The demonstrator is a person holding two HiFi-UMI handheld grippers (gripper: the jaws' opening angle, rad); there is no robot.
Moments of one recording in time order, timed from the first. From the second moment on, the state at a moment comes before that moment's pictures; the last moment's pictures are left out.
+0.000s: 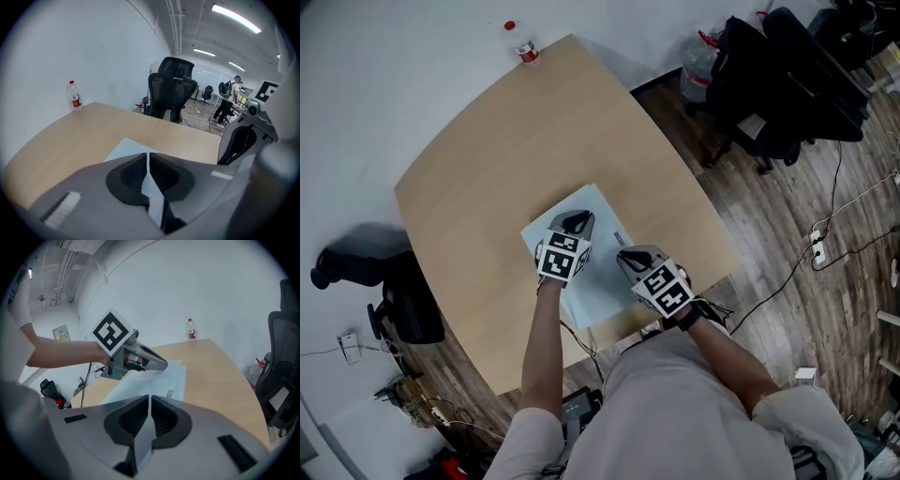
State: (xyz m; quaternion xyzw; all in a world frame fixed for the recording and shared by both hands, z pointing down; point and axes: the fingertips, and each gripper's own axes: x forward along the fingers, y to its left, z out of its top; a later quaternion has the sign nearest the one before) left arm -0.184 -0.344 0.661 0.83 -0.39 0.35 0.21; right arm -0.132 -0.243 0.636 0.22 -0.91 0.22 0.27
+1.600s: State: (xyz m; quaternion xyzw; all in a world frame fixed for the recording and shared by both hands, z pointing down) left arm -0.172 -0.346 0.709 0.80 -0.37 0.40 0.24; right arm -0.120 -0.243 0.688 0.23 -0.88 0.24 0.33
